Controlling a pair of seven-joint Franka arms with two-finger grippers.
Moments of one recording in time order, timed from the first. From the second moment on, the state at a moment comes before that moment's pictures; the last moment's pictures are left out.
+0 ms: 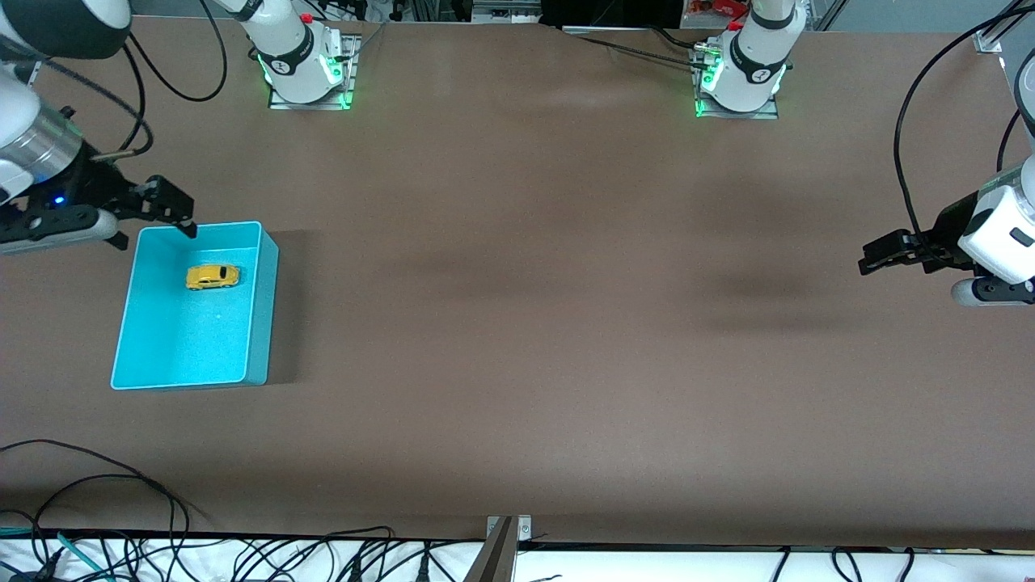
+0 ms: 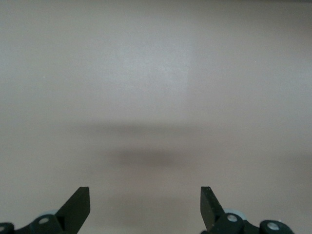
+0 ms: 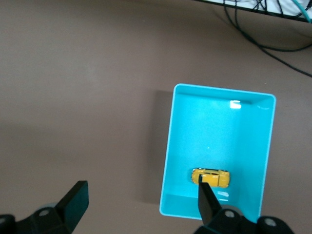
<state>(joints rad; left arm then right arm) 0.15 0.19 -0.14 -1.53 -0.03 1.68 -0.05 0.12 0.03 -0.05 -1.69 0.04 1.84 -0.12</state>
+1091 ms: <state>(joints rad) 0.15 0.19 -0.14 -1.53 -0.03 1.68 -0.05 0.02 0.13 0.00 -1.56 0.04 1.79 -0.13</state>
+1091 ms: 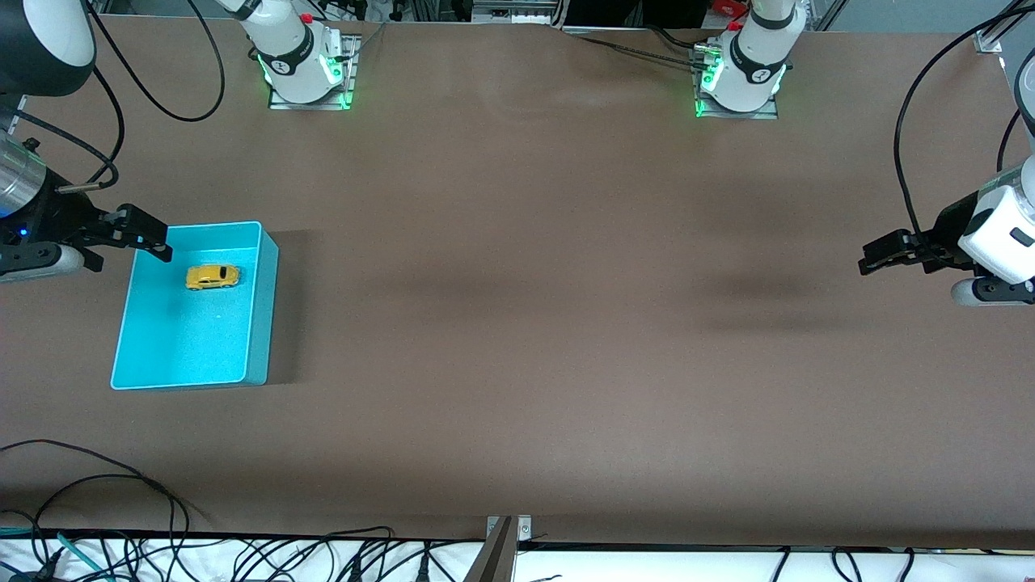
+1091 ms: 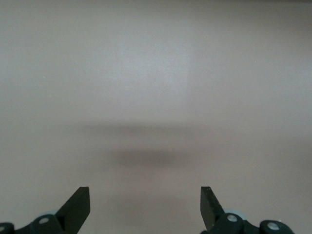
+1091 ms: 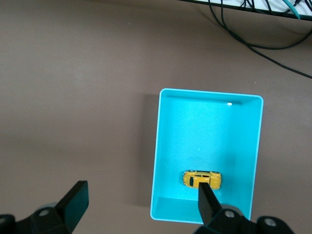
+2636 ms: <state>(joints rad) 0.15 0.18 -0.14 -1.53 -0.03 1.68 -0.05 0.01 0.12 -0.03 -1.53 0.00 1.70 -0.13</state>
